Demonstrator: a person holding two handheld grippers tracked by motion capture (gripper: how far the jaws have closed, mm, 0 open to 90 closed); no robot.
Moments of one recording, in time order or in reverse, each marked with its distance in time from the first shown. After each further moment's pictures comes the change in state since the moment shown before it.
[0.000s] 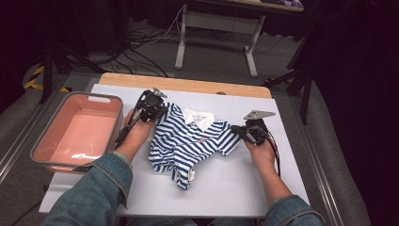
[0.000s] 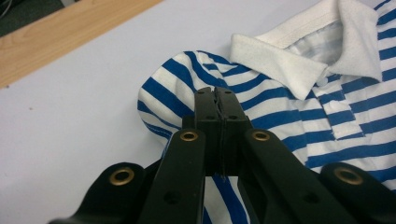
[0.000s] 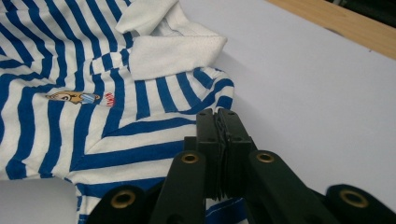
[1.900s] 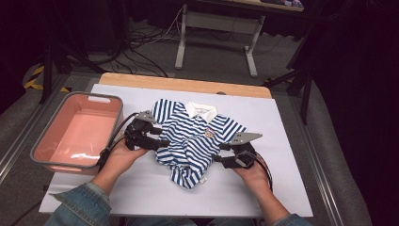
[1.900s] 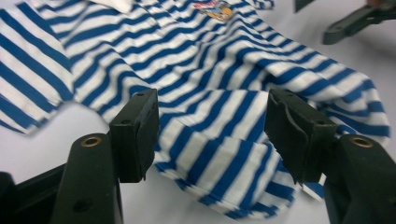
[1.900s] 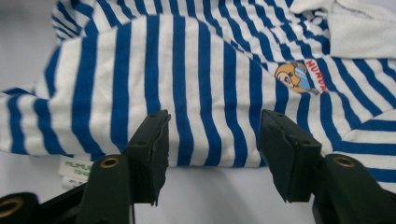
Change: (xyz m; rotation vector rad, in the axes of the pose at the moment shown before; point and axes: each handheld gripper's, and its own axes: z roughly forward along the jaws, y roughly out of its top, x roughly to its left) left arm -0.034 -0.064 -0.058 -0.015 -0.392 0.065; right arm 0.077 -0.027 -0.003 -0.001 0.202 -0.116
